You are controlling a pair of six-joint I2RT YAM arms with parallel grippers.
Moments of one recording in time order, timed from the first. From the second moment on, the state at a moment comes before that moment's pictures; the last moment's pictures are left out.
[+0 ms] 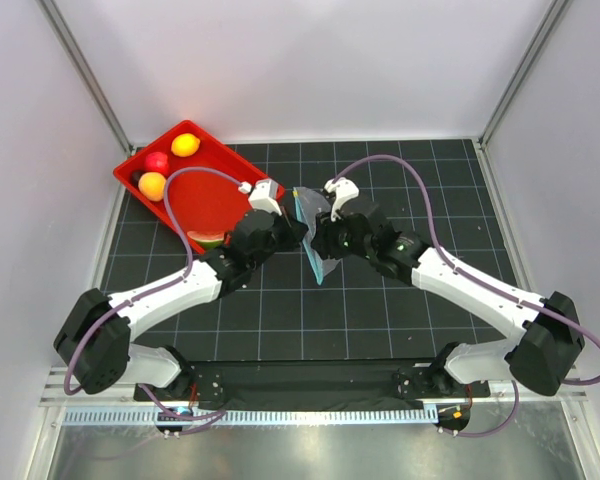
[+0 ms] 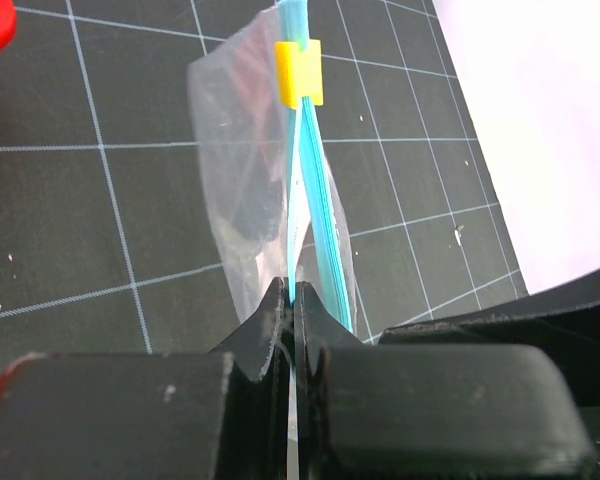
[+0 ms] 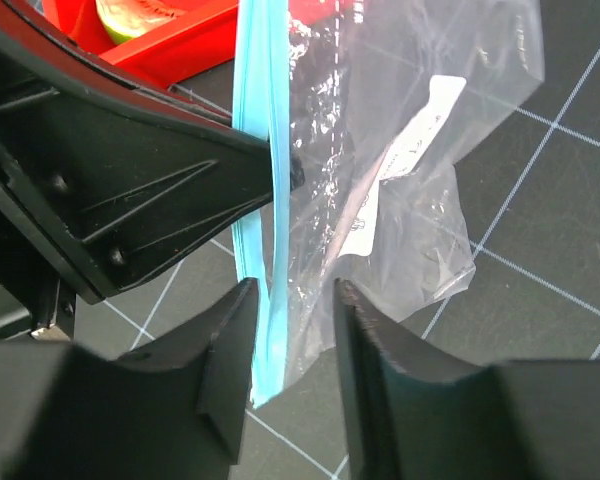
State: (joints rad) left arm -0.77 1.35 0.84 0.20 -0.20 -0.70; right arm 0.78 1.30 1.05 -0.31 0.08 0.34
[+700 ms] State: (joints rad) left arm -0.77 1.34 0.85 0.15 -0.18 -0.71; right arm 0.79 1.38 1.09 -0.30 0.08 0.30
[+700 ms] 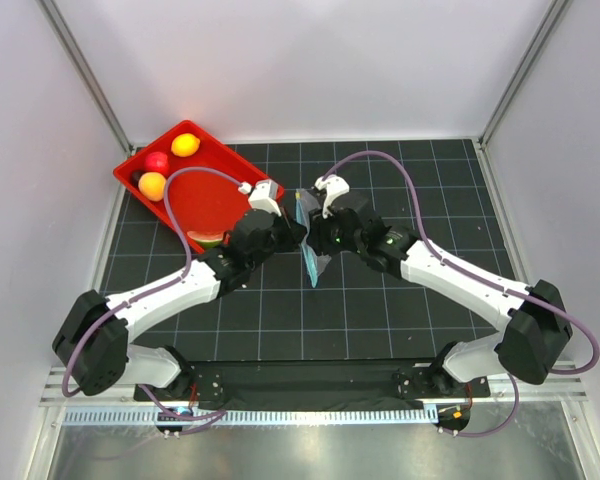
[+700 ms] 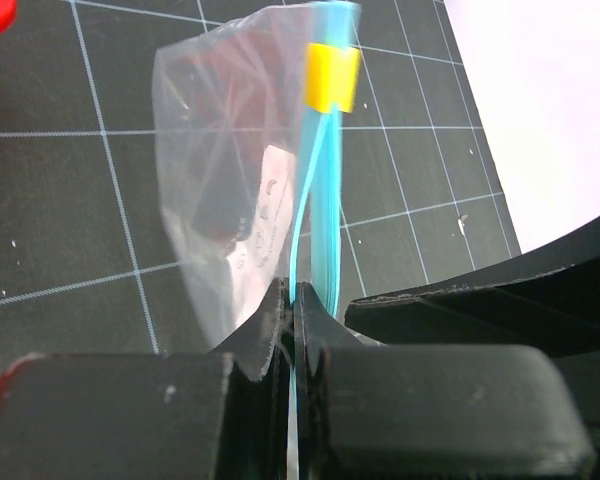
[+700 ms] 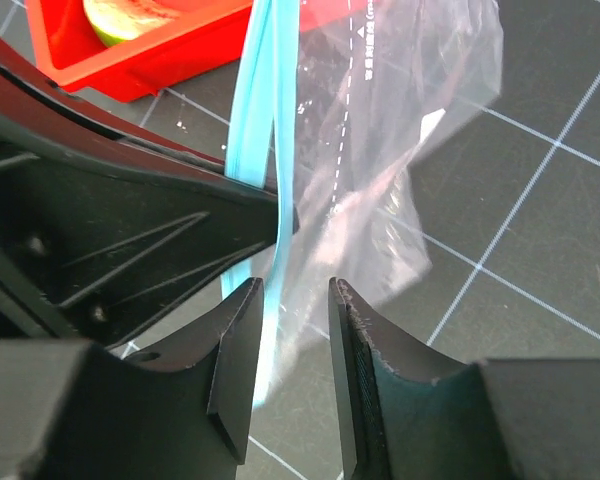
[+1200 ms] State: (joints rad) left arm -0.77 1.32 0.85 0.15 -0.17 -0.71; right arm 0.79 1.37 1.08 -0.26 0.06 0.30
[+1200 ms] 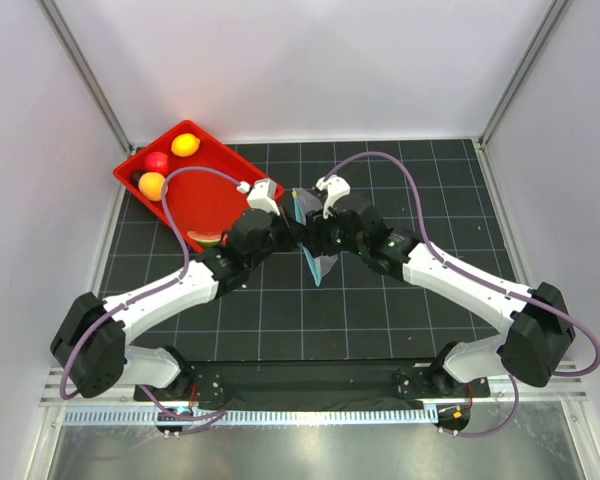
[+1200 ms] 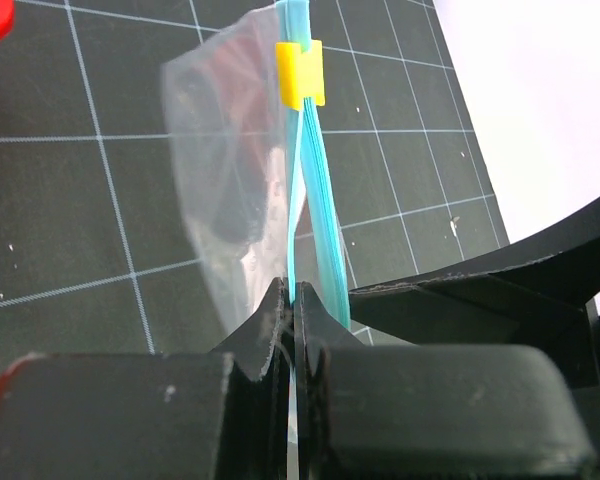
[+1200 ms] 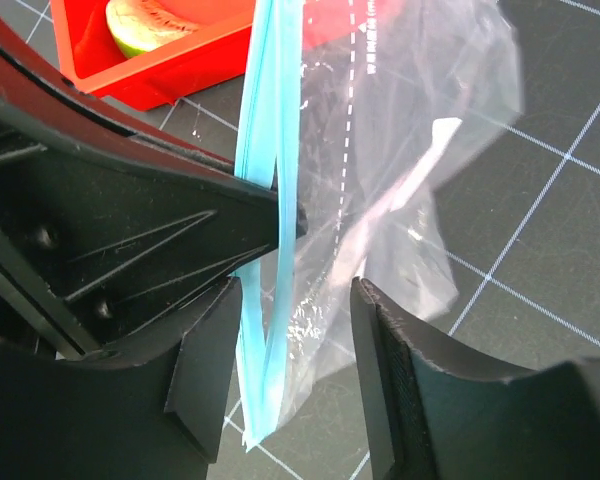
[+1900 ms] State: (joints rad) left arm -0.77 1.30 0.85 0.14 -0.15 -0.71; right arm 0.79 1.36 1.06 -0.26 0.16 0.30
